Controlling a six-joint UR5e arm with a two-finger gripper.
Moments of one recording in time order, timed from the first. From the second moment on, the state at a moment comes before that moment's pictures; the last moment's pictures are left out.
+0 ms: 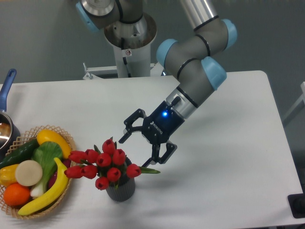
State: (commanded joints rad) arm 2.58 -1.94 -1.75 -0.85 0.48 1.35
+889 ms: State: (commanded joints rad) arm 2.52 -1.98 -1.75 -0.84 0.48 1.41
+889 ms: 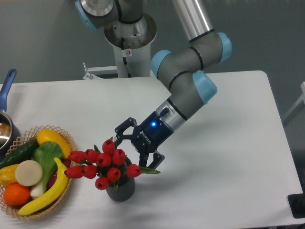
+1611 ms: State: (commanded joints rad) arm 2.51 -2.00 -1.71 -0.84 0.47 1.40
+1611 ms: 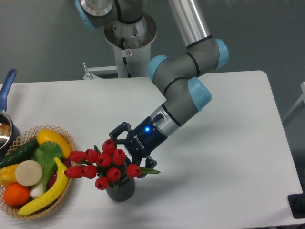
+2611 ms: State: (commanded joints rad) arm 2.51 -2.00 -1.71 -0.84 0.47 1.40
